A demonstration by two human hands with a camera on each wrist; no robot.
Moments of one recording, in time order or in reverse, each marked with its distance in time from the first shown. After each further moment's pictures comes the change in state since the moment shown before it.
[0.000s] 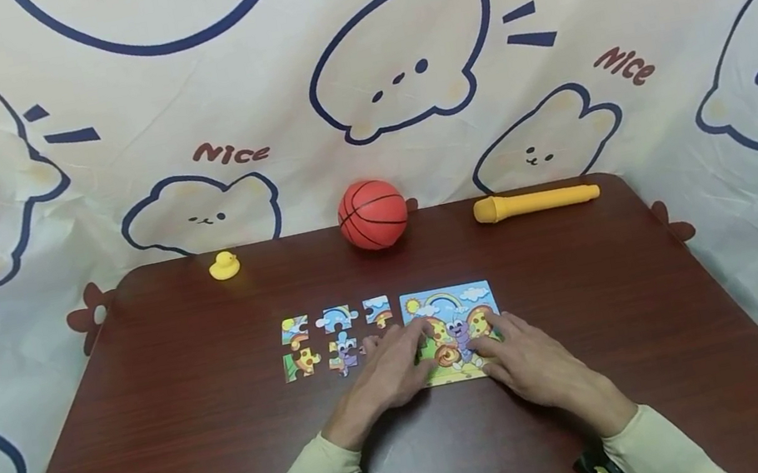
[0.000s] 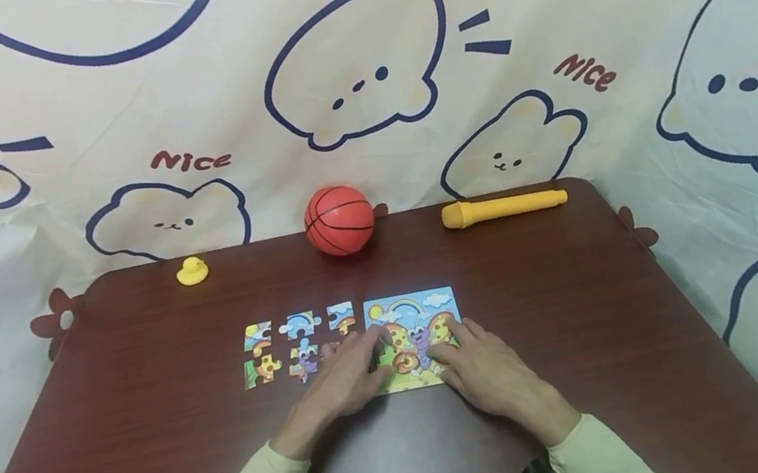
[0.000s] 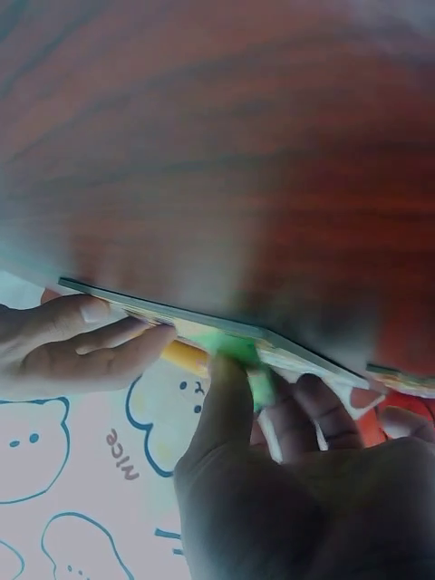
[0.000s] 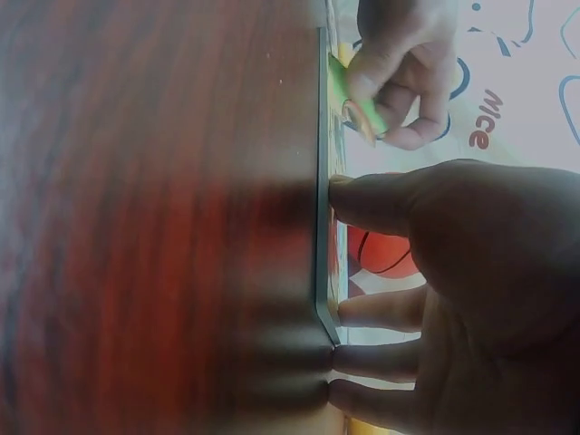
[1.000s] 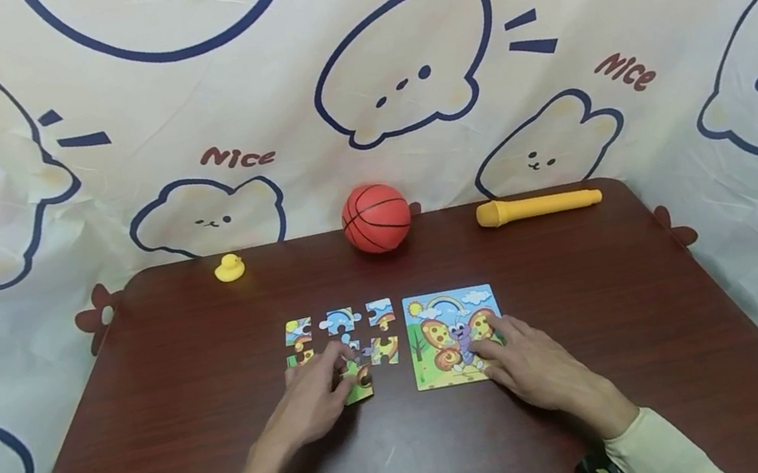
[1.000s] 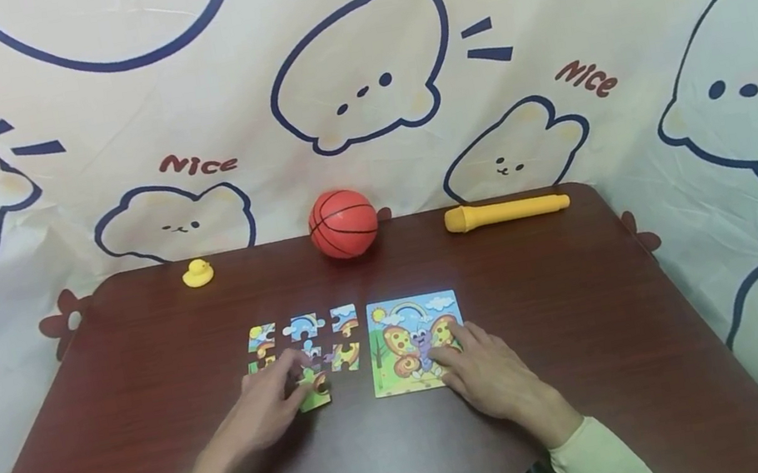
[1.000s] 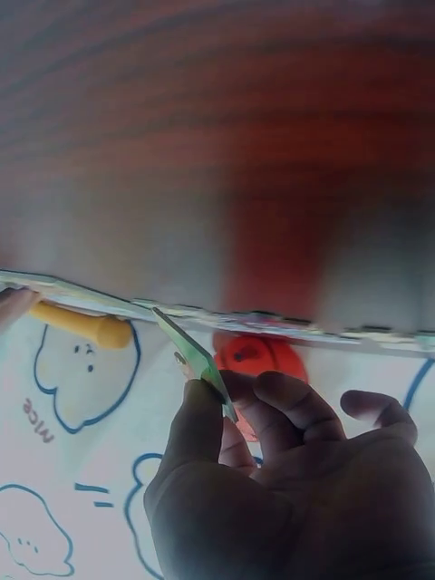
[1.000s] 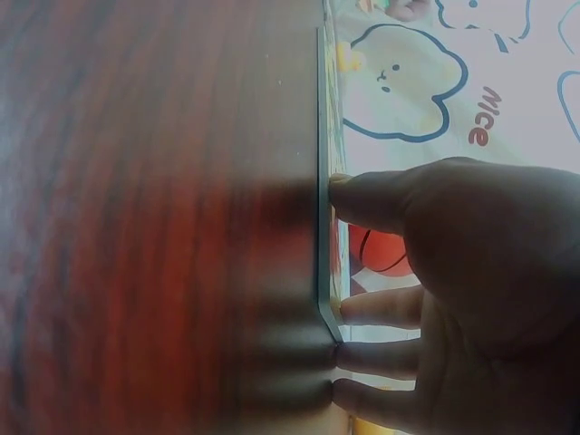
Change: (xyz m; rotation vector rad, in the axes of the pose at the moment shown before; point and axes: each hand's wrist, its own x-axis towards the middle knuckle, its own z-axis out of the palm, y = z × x) left_hand -0.068 -0.056 -0.048 -0.002 0.125 -0.169; right_hand -0.003 0.000 0.001 -0.015 -0.010 0.003
